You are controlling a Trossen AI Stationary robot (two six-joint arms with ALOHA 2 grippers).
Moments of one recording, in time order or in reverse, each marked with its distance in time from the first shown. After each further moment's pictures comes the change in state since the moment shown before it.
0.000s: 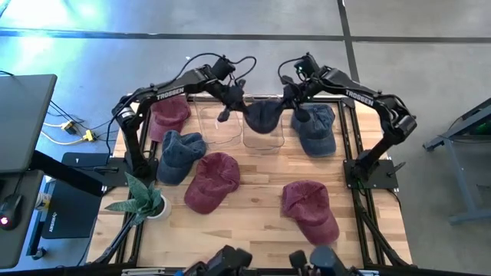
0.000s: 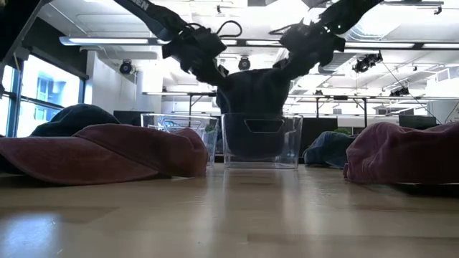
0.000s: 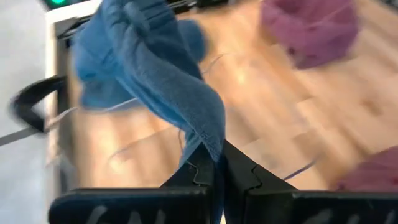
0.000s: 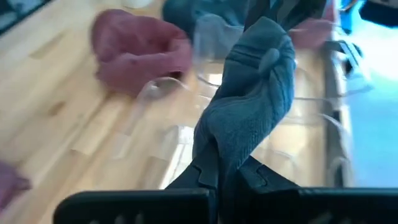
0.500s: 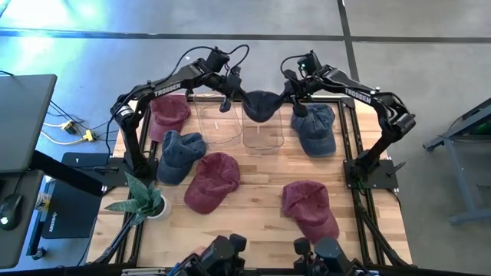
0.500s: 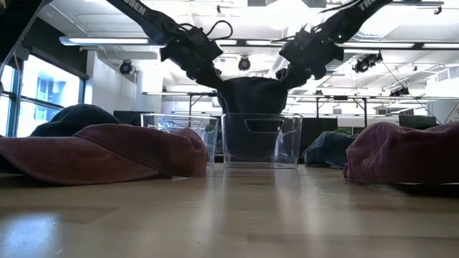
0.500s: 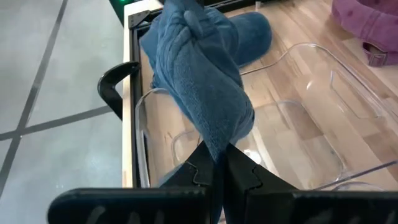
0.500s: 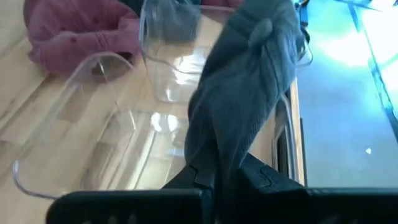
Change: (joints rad) left arm 0.066 0.000 0.000 0.123 -0.083 -0.061; right arm -0.062 0.027 -0.049 0.142 0.079 0.000
